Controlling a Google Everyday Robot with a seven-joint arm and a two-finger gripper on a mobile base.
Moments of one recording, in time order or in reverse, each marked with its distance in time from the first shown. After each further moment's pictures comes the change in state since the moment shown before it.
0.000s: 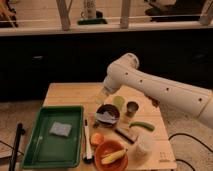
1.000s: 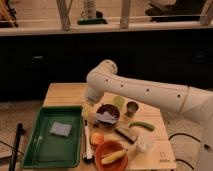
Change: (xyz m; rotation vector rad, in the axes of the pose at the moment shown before) arm -0.031 0.099 0.030 -0.119 0.040 -0.324
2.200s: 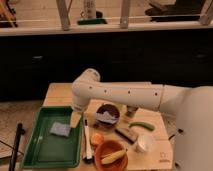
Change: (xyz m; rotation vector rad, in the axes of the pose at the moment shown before) arm -0.040 0.055 0.061 -0.123 0.007 -0.133
